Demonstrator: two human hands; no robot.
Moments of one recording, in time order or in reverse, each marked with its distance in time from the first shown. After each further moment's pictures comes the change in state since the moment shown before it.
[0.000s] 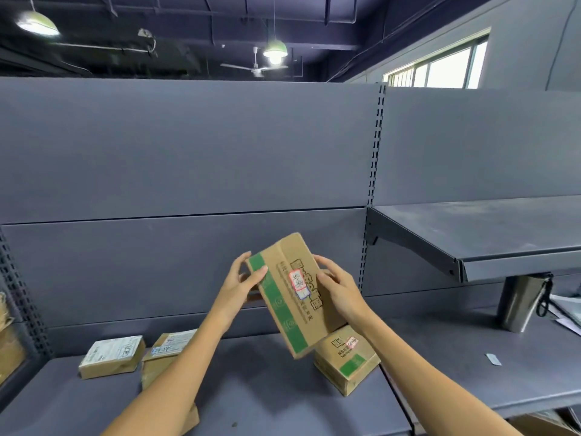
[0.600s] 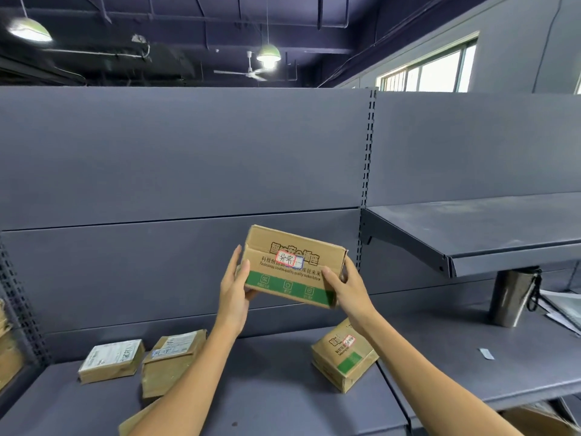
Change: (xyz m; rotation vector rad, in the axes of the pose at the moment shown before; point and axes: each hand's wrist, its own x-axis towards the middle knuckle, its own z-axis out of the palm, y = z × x) left_hand -0.013 0.004 0.022 -0.357 0.155 0.097; right_hand -0.008 0.005 -0.011 0.116 0.153 0.038
